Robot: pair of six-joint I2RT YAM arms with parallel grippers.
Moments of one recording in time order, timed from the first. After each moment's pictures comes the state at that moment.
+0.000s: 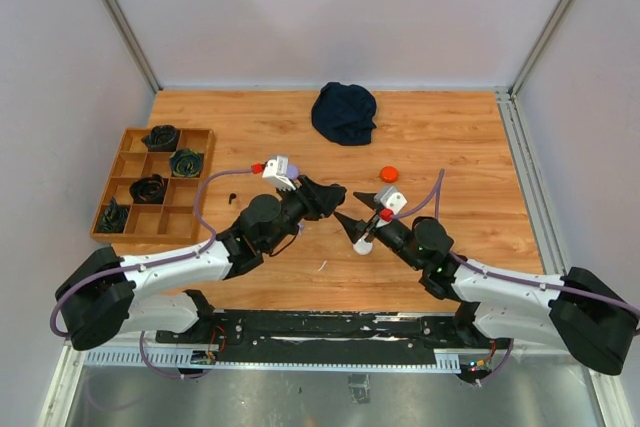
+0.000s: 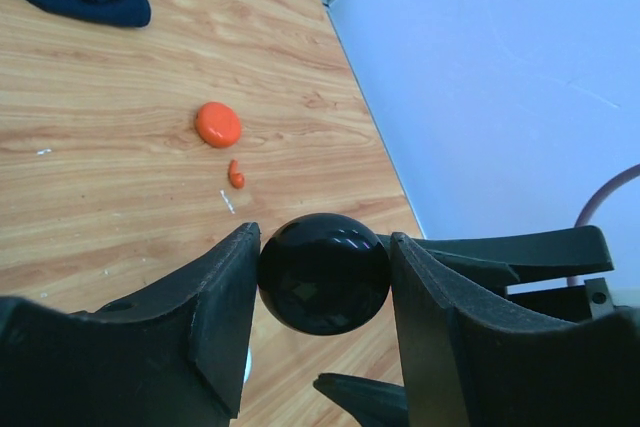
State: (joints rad) left arm -0.93 1.18 0.52 0.62 -0.32 -0.82; right arm 0.93 1.04 0.28 0.87 0.07 -0.09
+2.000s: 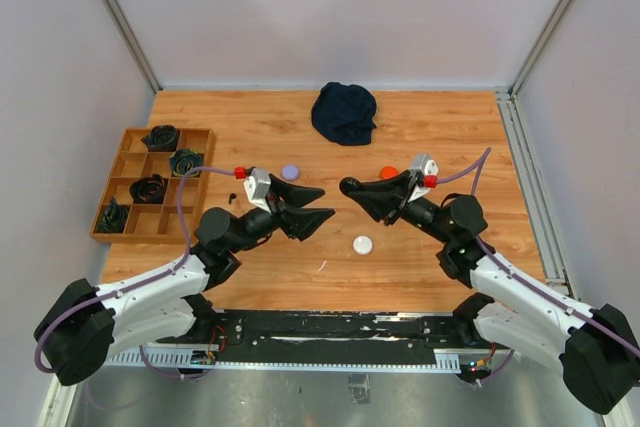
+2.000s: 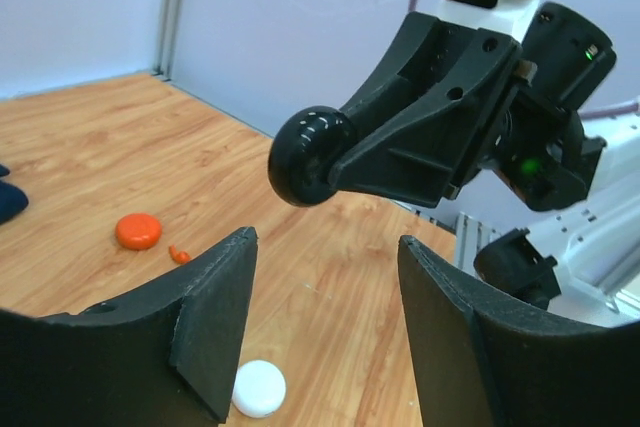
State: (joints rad) left arm -0.78 0.97 0.34 0.94 0.27 -0.44; right arm 0.62 0.91 0.40 0.77 -0.43 0.24
